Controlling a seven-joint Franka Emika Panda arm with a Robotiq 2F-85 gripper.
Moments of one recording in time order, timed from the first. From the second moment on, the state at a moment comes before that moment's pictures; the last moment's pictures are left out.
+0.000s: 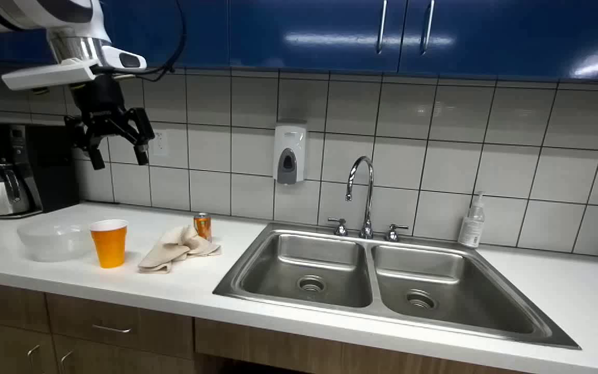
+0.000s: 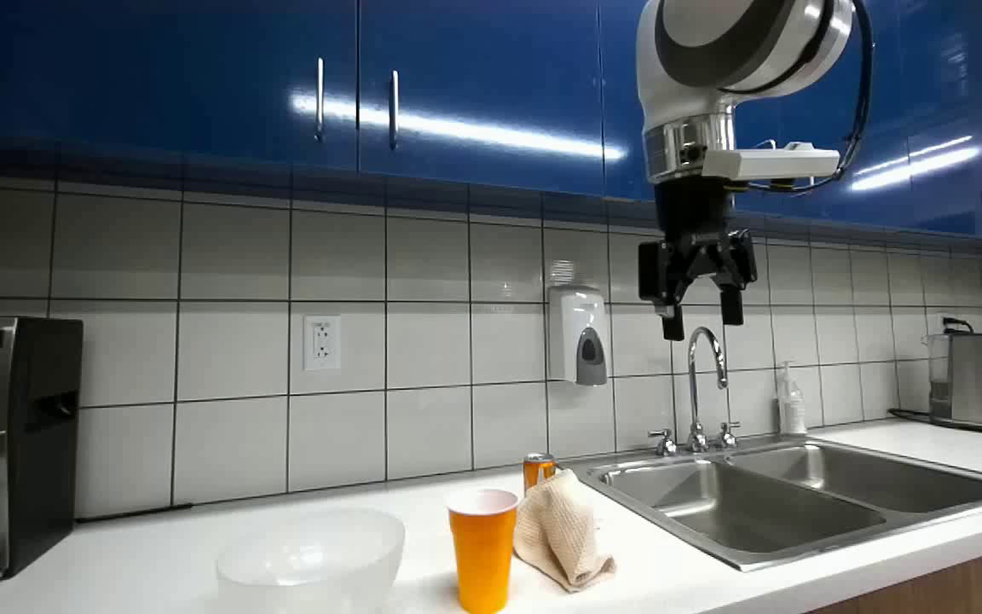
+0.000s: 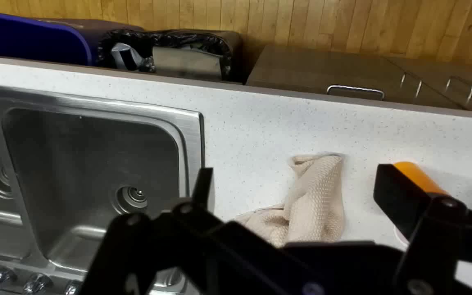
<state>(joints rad) 0.06 -0.53 0.17 -2.49 -0.11 2.06 0.12</state>
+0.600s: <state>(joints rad) 0.06 -0.53 0.17 -2.49 -0.11 2.06 0.12</state>
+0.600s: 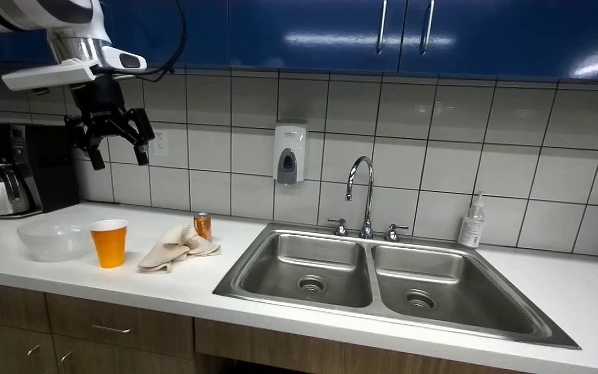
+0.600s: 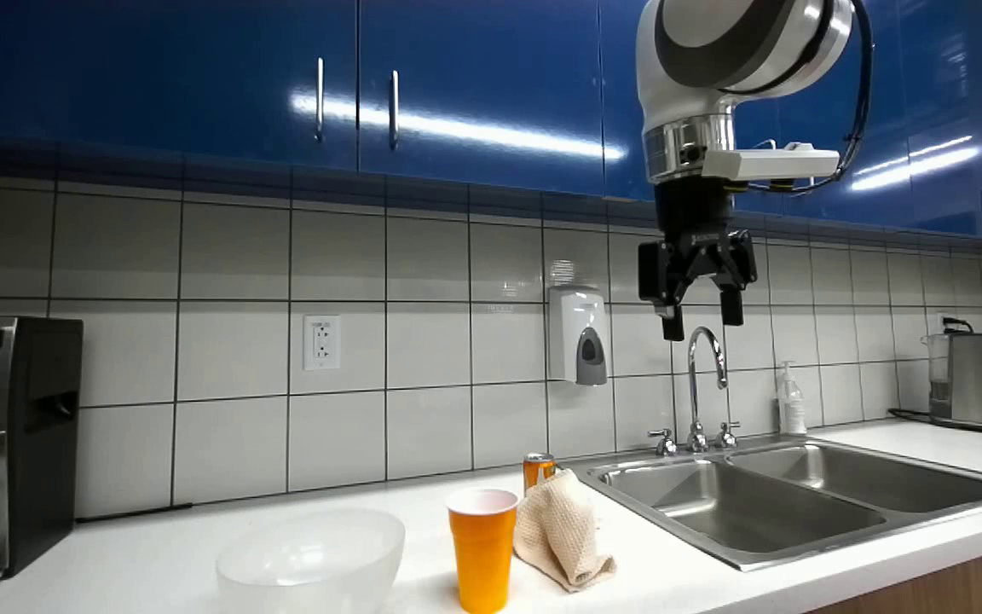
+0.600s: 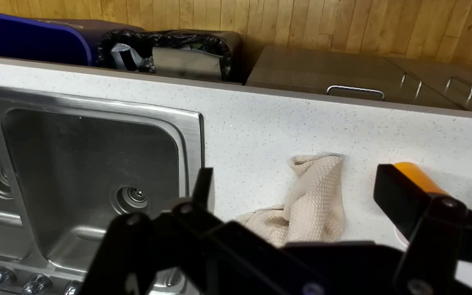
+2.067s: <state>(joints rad) 0.01 -0.40 0.26 -2.51 -0.21 2.20 0.65</state>
